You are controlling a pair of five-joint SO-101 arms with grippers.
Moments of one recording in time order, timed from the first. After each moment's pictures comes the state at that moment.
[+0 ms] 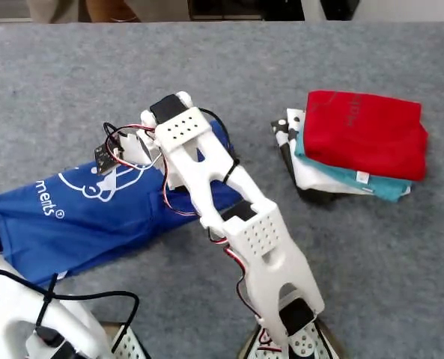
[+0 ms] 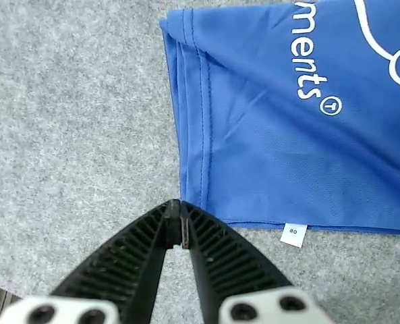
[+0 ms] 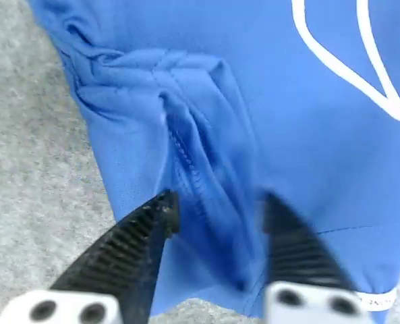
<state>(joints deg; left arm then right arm) -55.6 -43.6 34.6 83.4 -41.5 -38.0 48.4 -45.4 100.9 62.7</state>
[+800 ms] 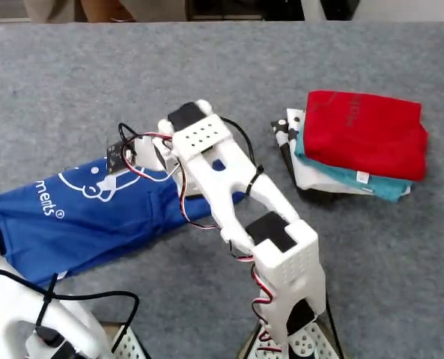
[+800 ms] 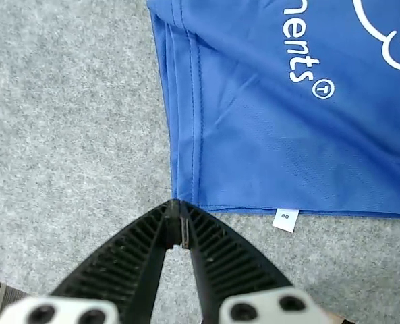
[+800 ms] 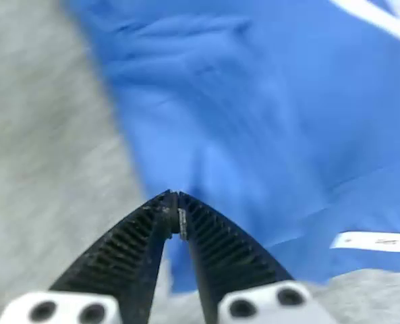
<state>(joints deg) -55.6 -43.6 34.6 86.1 -41.5 -36.4 26.9 -13.5 84.1 55.7</state>
